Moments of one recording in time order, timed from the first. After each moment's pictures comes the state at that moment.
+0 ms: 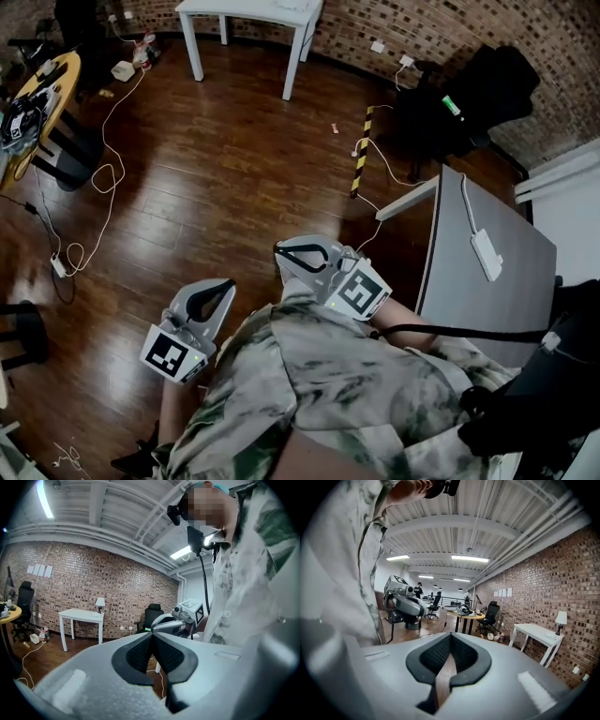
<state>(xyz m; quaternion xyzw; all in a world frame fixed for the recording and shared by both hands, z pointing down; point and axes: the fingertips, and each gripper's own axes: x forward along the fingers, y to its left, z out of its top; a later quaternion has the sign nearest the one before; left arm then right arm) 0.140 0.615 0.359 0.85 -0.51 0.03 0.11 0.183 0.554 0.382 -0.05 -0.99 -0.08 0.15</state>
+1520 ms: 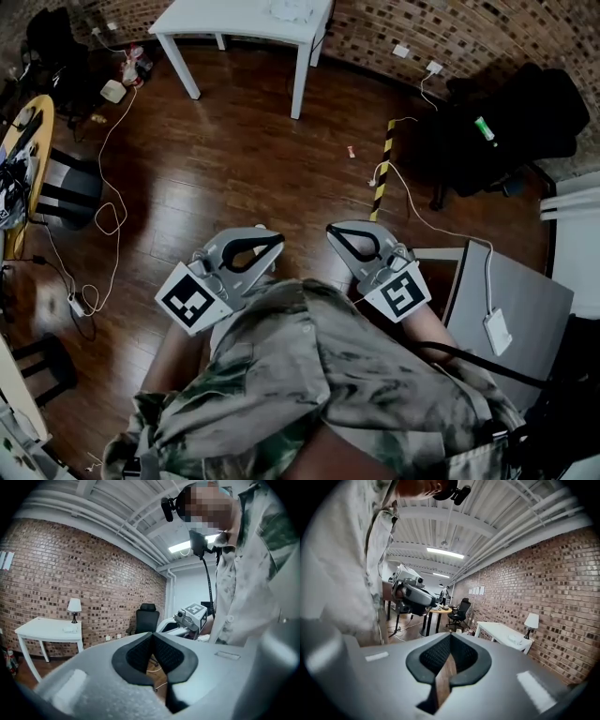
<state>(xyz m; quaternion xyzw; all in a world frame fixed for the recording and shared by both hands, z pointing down) 0.081 0.180 0.356 0.92 -0.38 0.06 0.09 0.138 0.150 0.398 0.07 -0.98 -0.09 0.17</state>
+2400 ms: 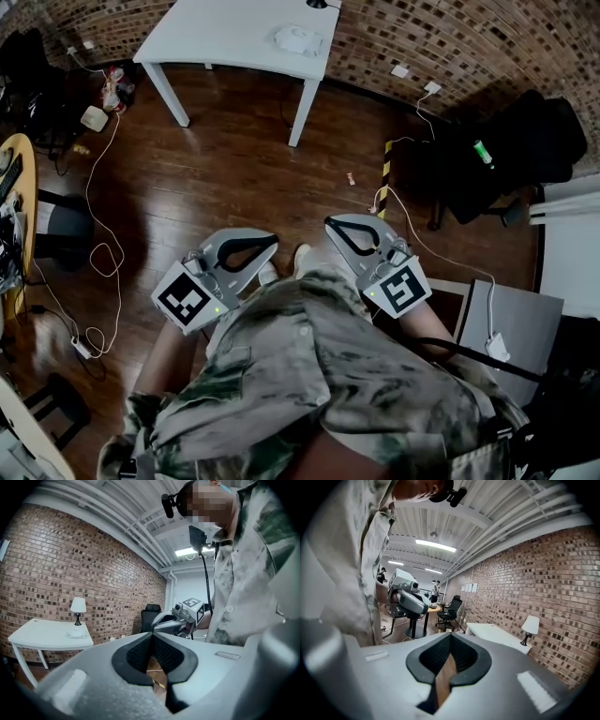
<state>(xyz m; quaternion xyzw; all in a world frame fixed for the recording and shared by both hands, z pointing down) -0.083 0.028 0.365 0.93 -0.34 0.05 0.09 -0.024 -0.012 0.384 0.11 -0.97 -0.10 0.19</state>
